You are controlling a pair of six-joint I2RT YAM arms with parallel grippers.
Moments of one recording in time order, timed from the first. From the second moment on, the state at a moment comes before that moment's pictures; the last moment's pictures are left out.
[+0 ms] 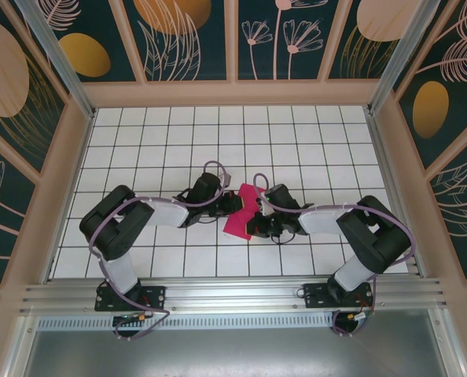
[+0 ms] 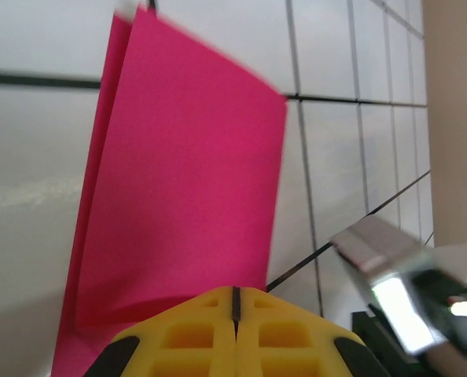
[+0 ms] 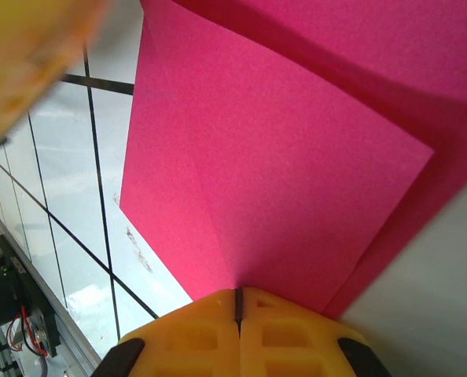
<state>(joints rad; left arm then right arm) -0.72 1.81 0.75 0.39 0.38 -0.93 0.68 1.58 0.56 0.04 -0.53 0.75</state>
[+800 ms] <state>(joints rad) -0.72 1.86 0.74 0.39 0.38 -0.94 0.68 1.64 0.72 -0.04 -0.52 0.73</state>
